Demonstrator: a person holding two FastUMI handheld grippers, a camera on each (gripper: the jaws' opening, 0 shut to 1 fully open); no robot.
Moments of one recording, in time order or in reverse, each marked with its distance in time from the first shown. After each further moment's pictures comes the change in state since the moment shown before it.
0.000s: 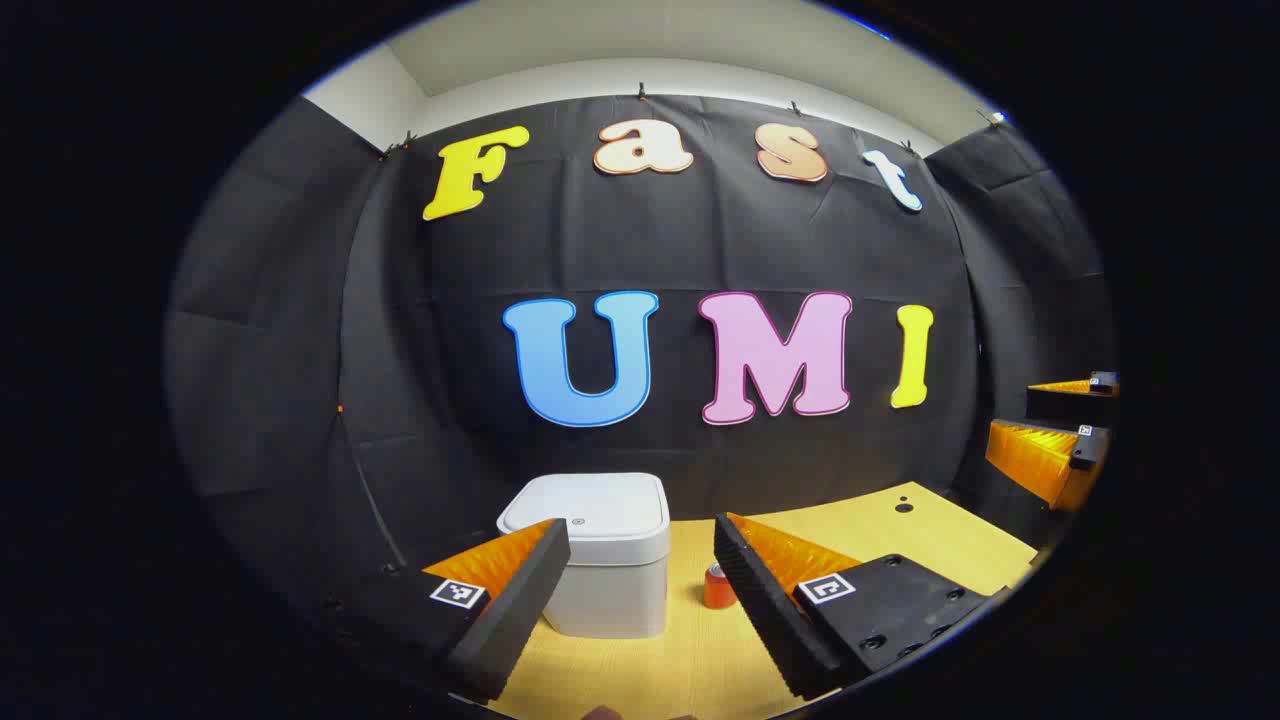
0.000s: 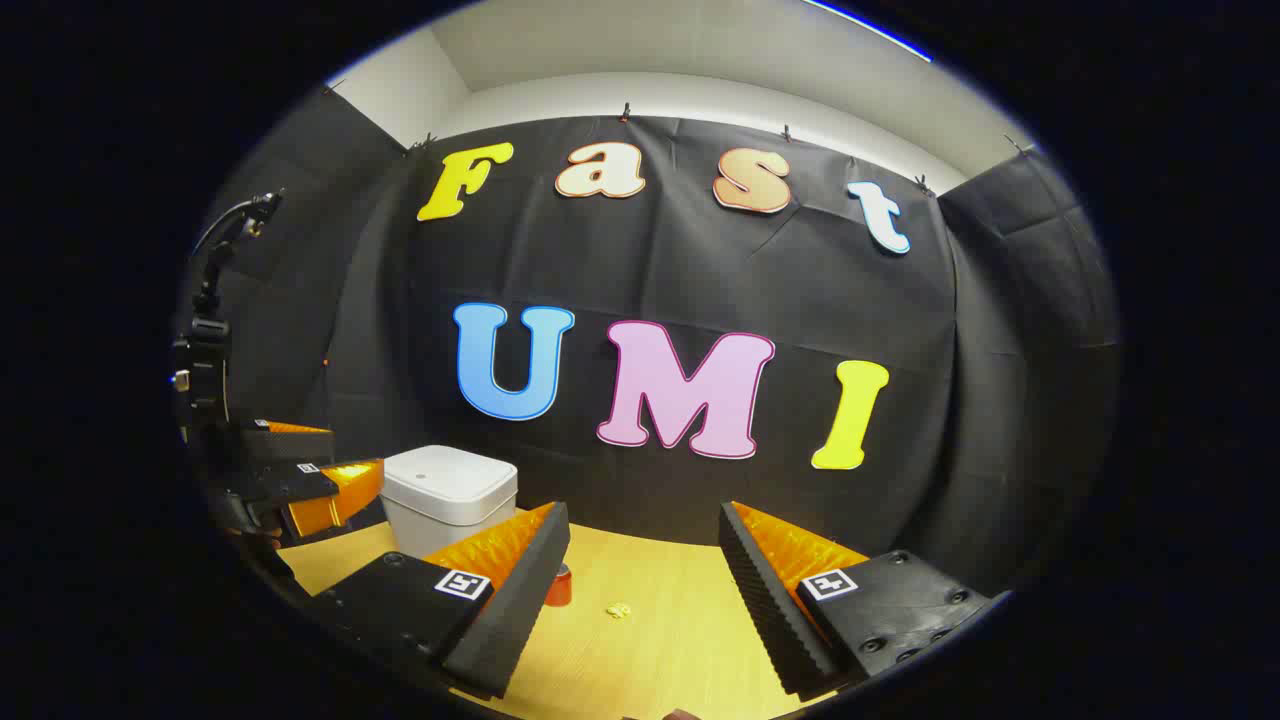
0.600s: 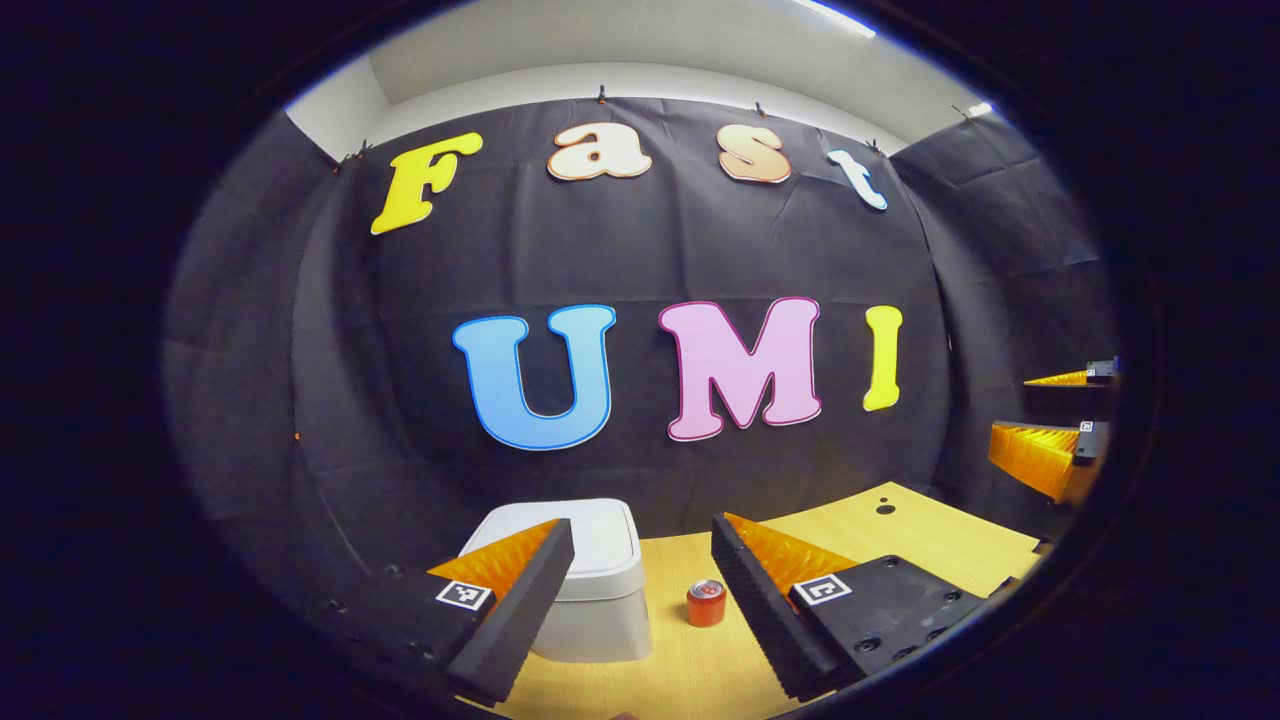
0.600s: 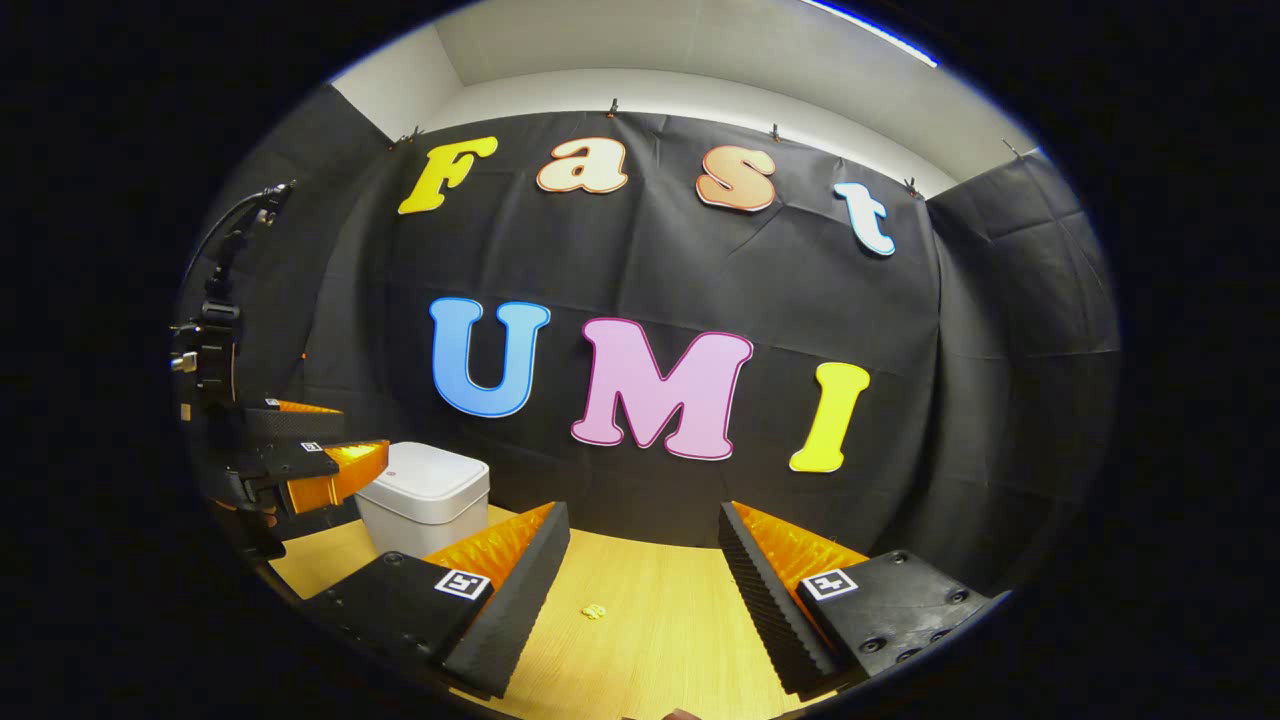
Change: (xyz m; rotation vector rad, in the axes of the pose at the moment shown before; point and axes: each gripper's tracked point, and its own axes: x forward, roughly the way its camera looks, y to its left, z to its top) left arm 0.039 -0.022 0.022 0.067 -0.051 -0.110; right arm 0.008 -0.024 0.003 -0.011 0.002 -0.055
